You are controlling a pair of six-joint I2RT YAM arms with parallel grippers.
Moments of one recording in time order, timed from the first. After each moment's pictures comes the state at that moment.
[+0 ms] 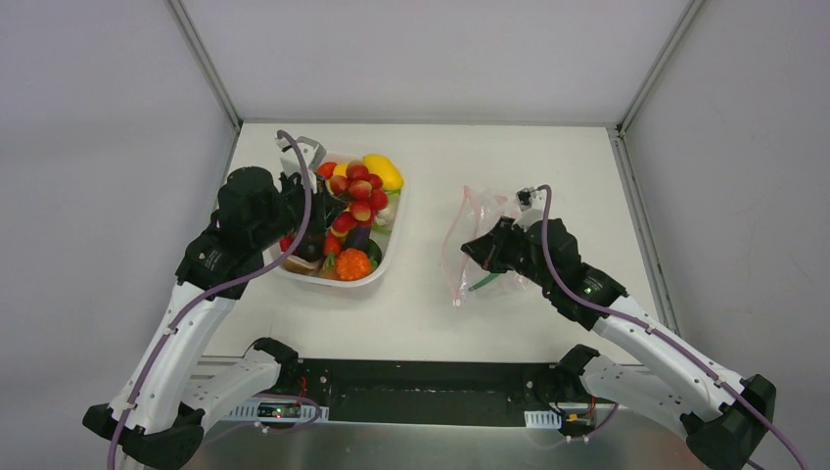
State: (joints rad) left arm -0.44 0.89 1.22 -0.69 0.07 -0.07; right arm 0.75 0.84 0.73 -0.25 -0.02 0.77
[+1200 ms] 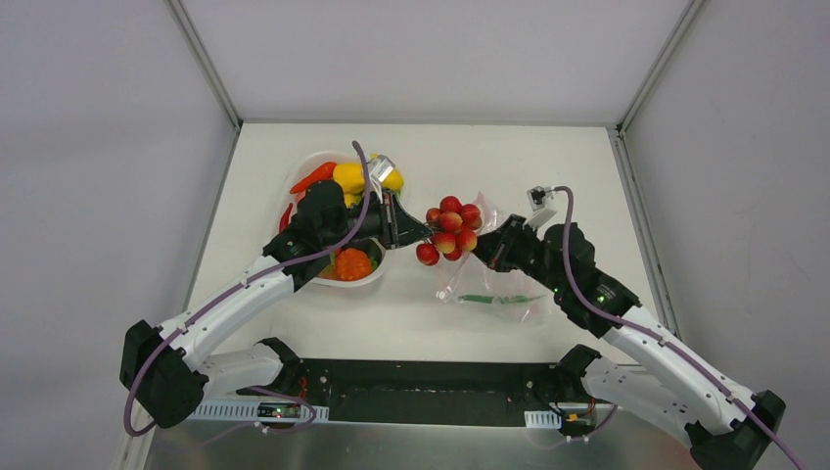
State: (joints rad) left arm -0.66 1.10 0.87 0.10 0.53 -0.64; right arm 0.75 0.77 0.72 -0.21 -0.03 0.82
